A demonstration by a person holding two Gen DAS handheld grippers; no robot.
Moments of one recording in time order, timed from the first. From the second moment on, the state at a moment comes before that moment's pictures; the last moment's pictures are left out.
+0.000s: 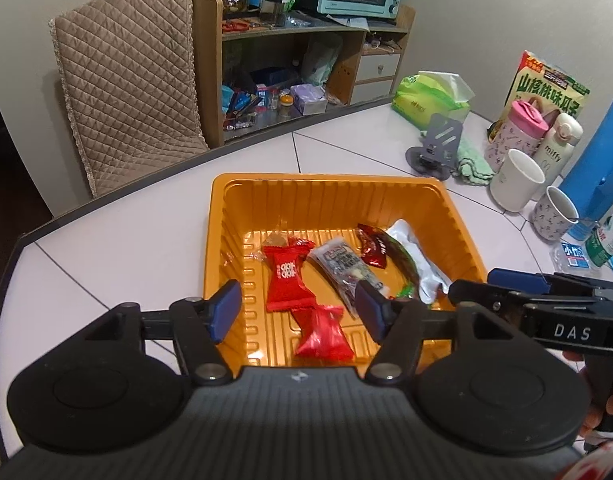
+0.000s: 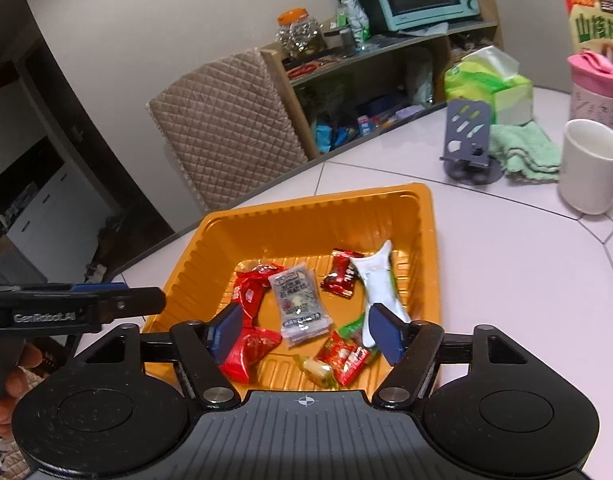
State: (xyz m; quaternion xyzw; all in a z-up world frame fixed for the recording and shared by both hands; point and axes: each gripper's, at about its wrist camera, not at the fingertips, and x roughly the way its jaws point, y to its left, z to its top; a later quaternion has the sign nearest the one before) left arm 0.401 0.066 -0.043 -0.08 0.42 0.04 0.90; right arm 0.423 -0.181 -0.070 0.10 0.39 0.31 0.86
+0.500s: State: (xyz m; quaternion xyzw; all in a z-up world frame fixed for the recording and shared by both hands) left arm 0.305 0.017 -0.008 -0.10 0.41 0.08 0.90; right arm 0.341 -0.232 -0.031 0.08 0.37 0.33 0.86
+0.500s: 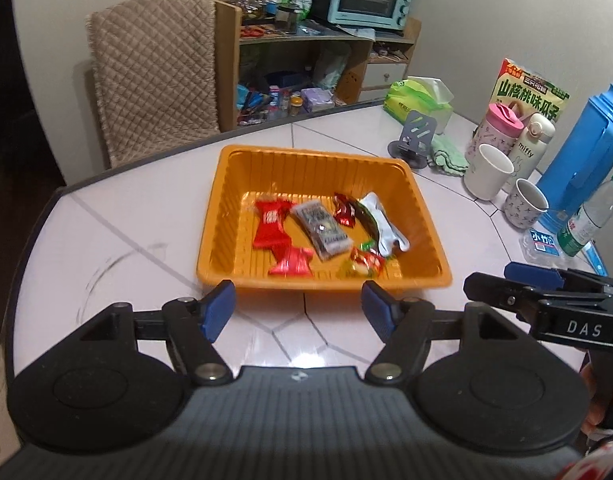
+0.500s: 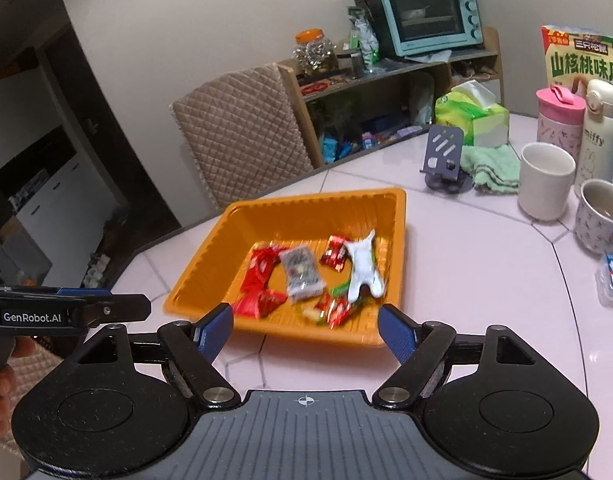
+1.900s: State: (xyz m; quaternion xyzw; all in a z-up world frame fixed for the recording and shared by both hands) left arm 0.016 -0.021 0.016 -0.10 0.44 0.05 0.89; right arm 0.042 -0.239 -0.002 0.05 0.42 0.29 0.86
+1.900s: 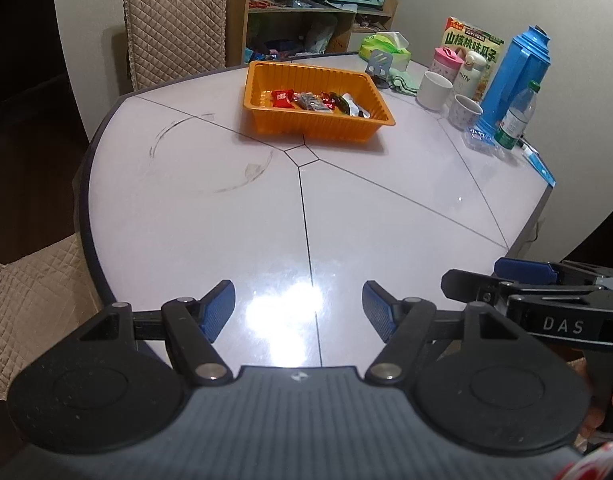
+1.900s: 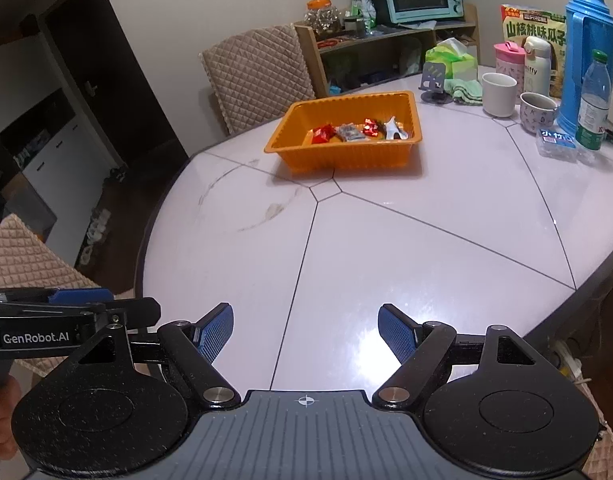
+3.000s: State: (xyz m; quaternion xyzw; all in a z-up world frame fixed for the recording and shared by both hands) left arm 0.008 -0.020 0.016 -0.10 0.44 0.04 0.89; right arm 0.033 -0.238 -0.004 0.04 0.42 0.29 0.86
